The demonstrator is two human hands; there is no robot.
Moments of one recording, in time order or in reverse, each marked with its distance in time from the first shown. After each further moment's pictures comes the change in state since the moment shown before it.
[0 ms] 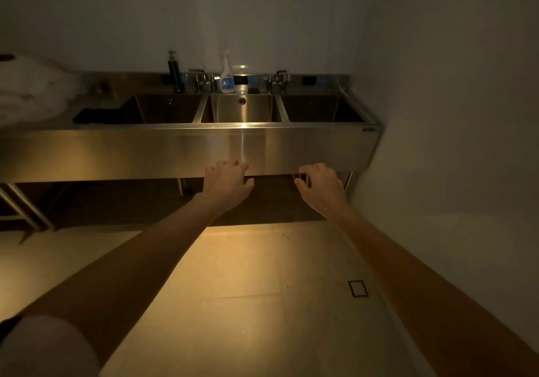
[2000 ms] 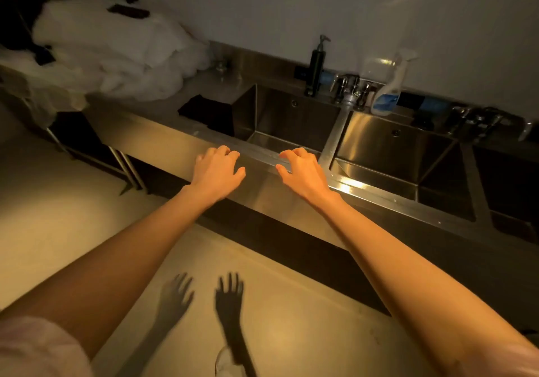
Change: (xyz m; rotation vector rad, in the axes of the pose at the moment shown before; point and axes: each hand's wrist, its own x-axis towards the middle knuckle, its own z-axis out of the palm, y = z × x) left_hand 0.350 -0.471 0.044 0.124 -0.016 -0.533; right_hand 0.529 -0.298 0.338 0.115 -0.370 -0.458
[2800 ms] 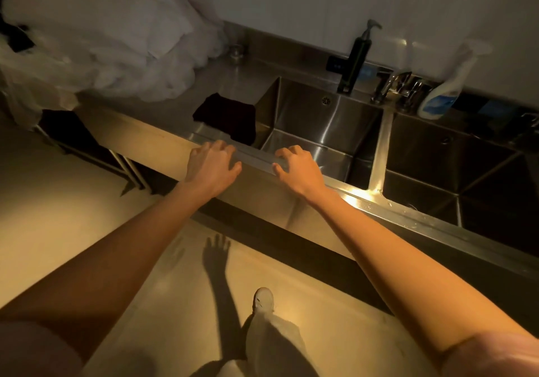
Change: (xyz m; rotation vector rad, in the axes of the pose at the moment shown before) left_hand 0.145 -0.157 0.032 -0.028 -0.038 0.005; right_hand 0.179 -0.073 0.098 -0.035 -0.120 0.019
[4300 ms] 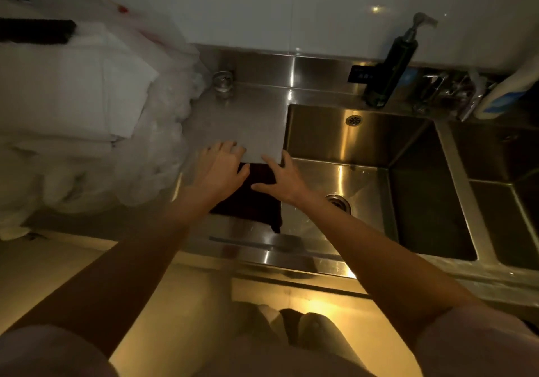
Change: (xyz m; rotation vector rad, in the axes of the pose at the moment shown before) left_hand 0.347 -0.149 0.032 0.062 -0.066 0.339; right_hand 0.336 -0.045 0.092 0.333 -0.163 0.320
